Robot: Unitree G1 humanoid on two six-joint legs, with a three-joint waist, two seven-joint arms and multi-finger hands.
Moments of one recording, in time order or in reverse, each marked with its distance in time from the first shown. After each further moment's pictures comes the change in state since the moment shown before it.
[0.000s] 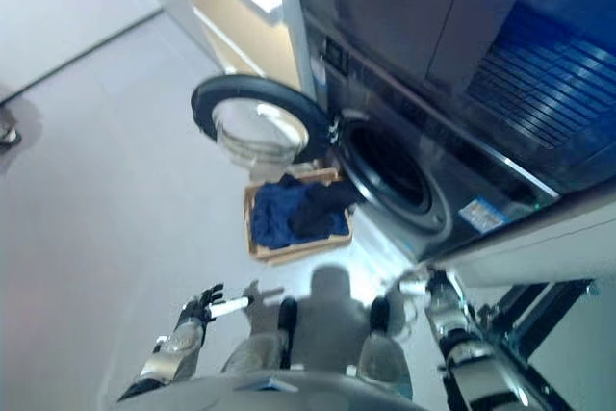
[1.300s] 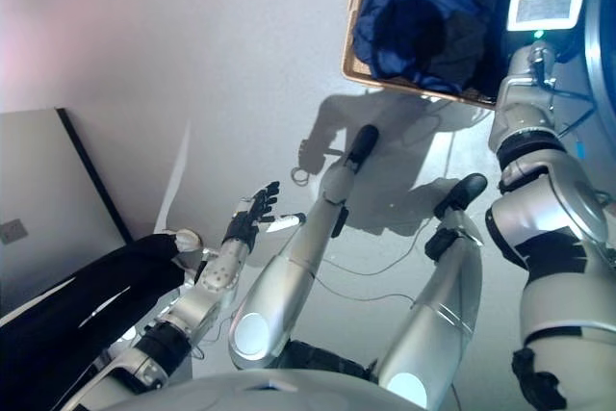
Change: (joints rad) left arm -0.198 0.073 -0.335 -0.327 -0.116 -0.154 0.110; right arm -0.933 -0.370 0.500 0.234 -0.705 0.070 -0.291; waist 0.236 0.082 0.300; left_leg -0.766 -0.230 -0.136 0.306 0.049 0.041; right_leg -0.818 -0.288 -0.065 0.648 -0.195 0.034
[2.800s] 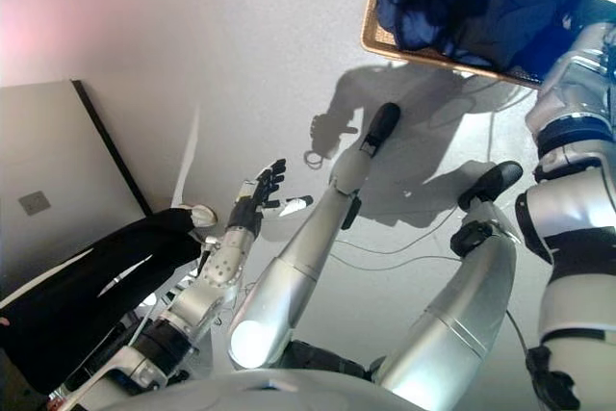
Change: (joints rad) left arm -0.002 0.021 -0.015 -0.136 0.003 -0.032 0.050; right arm 0.002 -0.080 -0.275 -0.073 0.326 -0.006 -0.112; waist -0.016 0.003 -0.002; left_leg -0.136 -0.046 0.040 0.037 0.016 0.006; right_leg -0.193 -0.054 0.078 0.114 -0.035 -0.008
